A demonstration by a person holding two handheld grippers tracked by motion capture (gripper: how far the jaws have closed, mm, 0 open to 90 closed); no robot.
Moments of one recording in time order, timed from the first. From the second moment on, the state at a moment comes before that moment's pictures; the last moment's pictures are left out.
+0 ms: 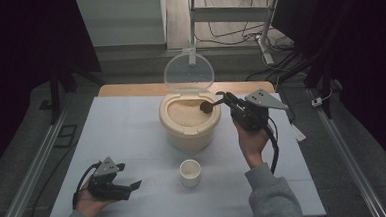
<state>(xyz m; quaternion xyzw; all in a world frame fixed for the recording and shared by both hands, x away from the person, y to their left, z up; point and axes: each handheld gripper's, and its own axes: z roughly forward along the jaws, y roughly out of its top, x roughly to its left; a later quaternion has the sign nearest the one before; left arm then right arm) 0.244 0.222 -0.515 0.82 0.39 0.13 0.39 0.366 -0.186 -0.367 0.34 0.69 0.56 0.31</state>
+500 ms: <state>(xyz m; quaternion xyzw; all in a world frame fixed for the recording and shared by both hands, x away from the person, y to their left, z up) 0.244 0.221 -0.514 0.82 0.39 0.13 0.39 0.385 -0.177 -0.390 0.38 0.68 0.58 0.24</state>
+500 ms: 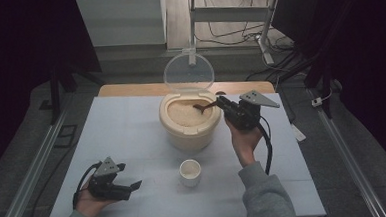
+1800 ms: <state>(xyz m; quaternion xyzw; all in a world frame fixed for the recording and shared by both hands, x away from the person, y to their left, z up) 0.244 0.220 -0.513 0.82 0.39 0.13 0.39 0.396 -0.216 -0.408 0.50 0.57 0.65 0.06</state>
